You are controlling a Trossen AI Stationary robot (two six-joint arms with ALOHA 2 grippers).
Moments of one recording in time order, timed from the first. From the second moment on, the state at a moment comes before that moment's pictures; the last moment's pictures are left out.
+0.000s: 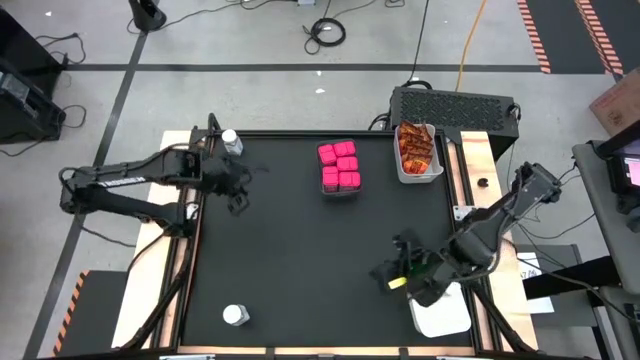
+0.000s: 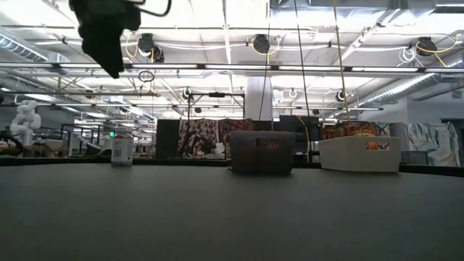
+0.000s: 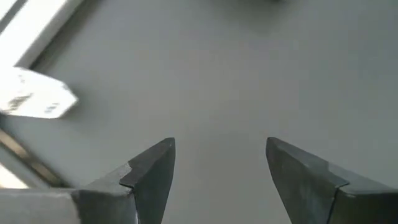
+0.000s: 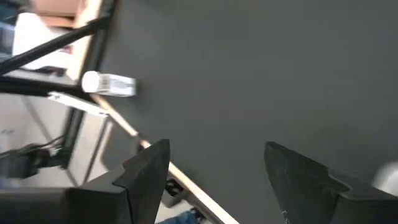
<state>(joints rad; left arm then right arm) 0.18 1.04 1.05 -1.14 -0.19 -0.39 0.67 1.45 1.41 -0.96 0.45 1.75</state>
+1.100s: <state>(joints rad) 1.08 1.44 1.05 -0.79 -0.10 0.01 0.54 1.57 1.41 -0.68 0.30 1.36</state>
